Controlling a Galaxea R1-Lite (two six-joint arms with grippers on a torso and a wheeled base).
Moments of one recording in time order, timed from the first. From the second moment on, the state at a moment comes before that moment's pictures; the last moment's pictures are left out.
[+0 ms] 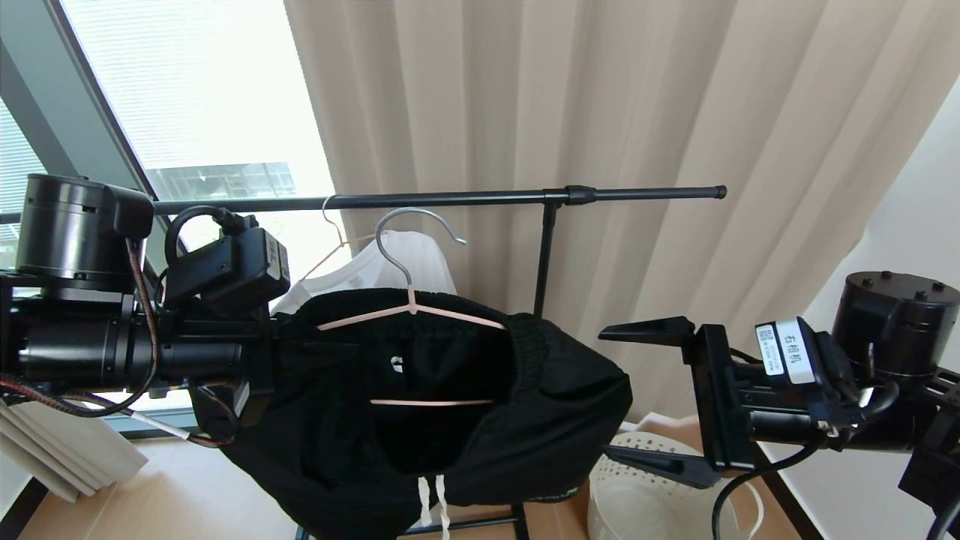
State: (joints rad) left arm -0.25 1.47 -0.90 -0.01 -0.63 0.80; right arm 0.37 1.66 -0.51 -0.91 0.92 -0.55
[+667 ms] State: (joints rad) left arm -0.24 1.43 -0.90 -0.01 -0.63 0.73; right arm 0.32 1.88 -0.58 -0.91 0.92 -0.58
